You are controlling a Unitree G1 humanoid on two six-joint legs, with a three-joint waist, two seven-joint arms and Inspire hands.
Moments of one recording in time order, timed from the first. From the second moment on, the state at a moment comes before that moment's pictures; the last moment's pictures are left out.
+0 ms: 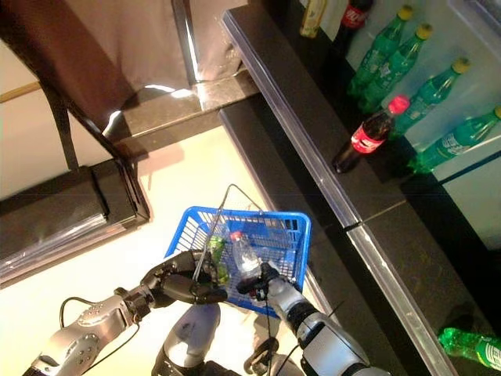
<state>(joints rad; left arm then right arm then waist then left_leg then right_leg) 0.07 0.62 -0.31 -0.15 -0.82 0.26 -0.34 -0.56 -0.12 0.64 1.12 0.28 0.27 -0.13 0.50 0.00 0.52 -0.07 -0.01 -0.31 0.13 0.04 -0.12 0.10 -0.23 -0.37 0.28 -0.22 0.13</state>
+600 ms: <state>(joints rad) 0.07 0.63 -0.35 -0.18 -0.76 0.34 -0.31 -0.50 -0.07 0.59 1.18 0.32 0.26 -0.22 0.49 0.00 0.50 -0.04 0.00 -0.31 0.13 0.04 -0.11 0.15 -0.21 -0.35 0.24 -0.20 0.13</state>
